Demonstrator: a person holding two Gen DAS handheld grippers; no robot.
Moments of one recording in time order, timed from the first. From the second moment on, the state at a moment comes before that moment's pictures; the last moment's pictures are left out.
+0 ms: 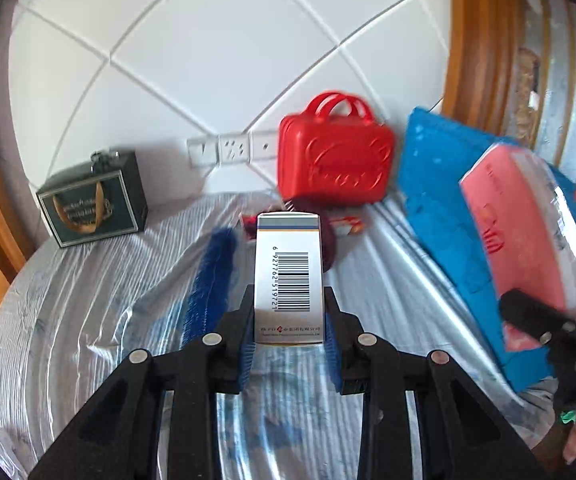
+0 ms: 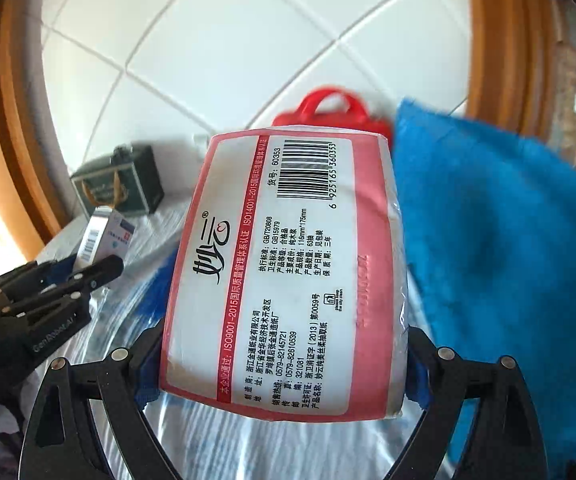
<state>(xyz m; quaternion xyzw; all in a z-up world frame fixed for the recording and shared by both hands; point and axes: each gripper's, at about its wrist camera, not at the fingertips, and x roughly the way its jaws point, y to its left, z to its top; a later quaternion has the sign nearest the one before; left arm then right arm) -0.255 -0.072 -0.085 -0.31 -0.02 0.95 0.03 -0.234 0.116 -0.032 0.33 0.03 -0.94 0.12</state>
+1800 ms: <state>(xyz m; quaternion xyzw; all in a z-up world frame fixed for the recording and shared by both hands) -0.228 0.287 0.046 -0.23 -0.01 0.97 0.06 -0.229 0.484 0.039 0.22 0.03 -0.97 0.10</state>
